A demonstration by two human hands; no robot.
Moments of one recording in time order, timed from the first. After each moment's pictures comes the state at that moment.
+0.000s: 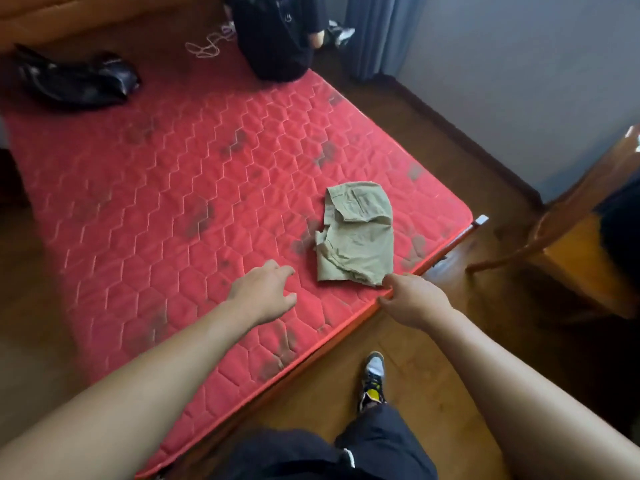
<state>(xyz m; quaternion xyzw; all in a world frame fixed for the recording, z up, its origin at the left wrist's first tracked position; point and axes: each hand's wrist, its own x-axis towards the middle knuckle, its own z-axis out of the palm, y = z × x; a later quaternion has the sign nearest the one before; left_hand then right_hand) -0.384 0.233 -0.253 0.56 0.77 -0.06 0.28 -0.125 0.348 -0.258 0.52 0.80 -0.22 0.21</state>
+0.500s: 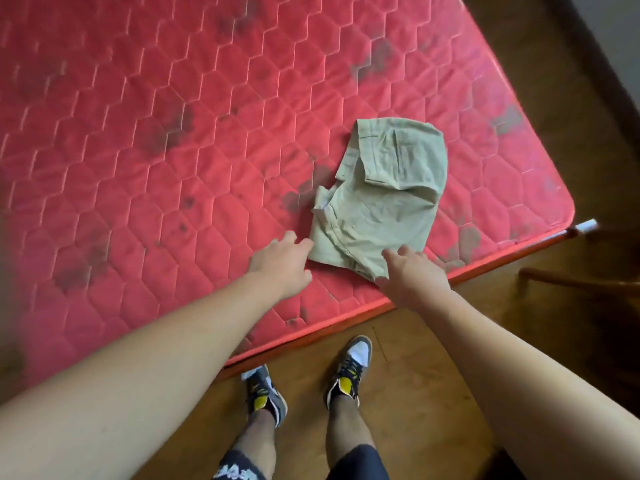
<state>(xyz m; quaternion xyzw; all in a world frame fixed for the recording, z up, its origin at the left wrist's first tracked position) -0.341 0.410 -0.478 0.46 0.81 -0.11 0.35 -0.146 0.547 -0.504 0.37 0.86 -0.20 0.29</state>
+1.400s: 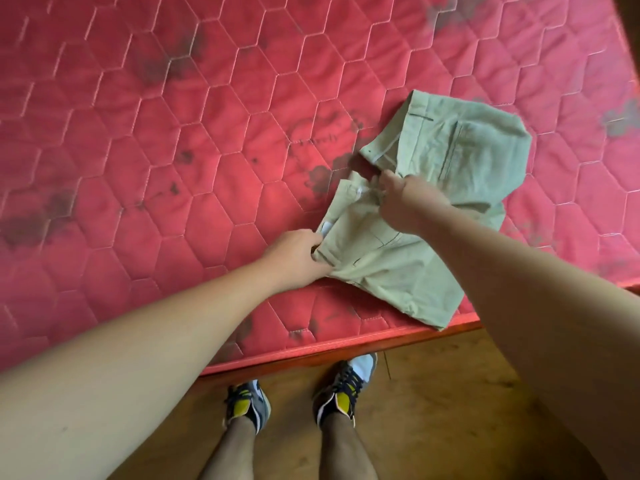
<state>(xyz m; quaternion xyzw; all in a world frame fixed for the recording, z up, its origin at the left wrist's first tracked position) -0.384 0.397 -0.613 0.35 0.81 0.13 0.45 -0.304 0.608 -0.616 0.33 0.88 -0.18 0.28</state>
